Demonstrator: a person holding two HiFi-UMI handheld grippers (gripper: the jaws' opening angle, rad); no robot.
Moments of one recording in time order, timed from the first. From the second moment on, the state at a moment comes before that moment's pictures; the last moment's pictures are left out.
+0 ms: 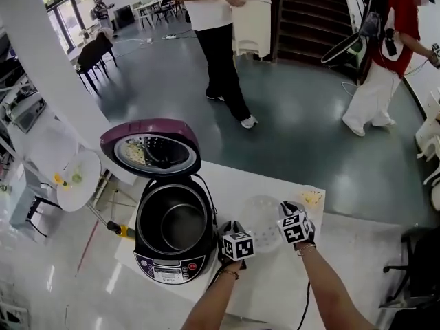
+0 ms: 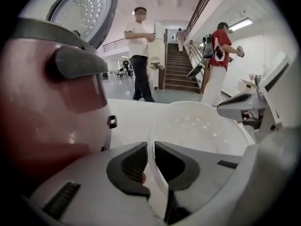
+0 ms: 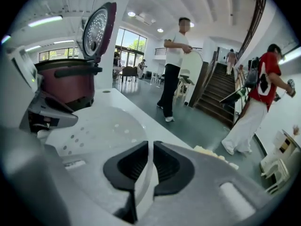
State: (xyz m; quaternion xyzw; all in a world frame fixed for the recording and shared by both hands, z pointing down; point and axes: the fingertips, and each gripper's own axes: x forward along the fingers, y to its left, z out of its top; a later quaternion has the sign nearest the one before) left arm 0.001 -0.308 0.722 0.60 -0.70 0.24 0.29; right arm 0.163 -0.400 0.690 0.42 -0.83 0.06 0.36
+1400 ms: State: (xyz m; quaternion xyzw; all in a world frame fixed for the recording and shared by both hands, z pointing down) left arm 0.053 -0.273 0.533 0.73 -0.68 0.06 0.11; right arm 0.169 -0.352 0.571 0.49 -0.85 0.03 0.19
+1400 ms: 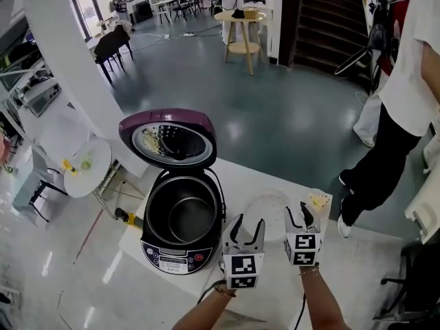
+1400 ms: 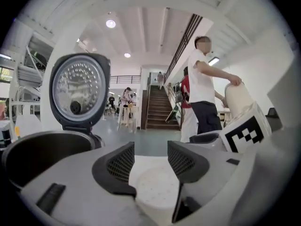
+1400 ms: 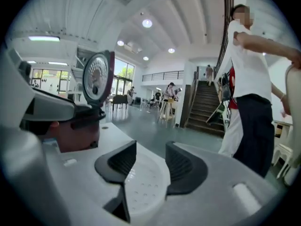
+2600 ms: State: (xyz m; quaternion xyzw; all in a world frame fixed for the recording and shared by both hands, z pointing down) left arm -0.290 -0.177 0.529 0.67 -0.69 0.22 0.17; right arm -0.080 -0.265 0.501 0.39 -0.89 0.02 0.24
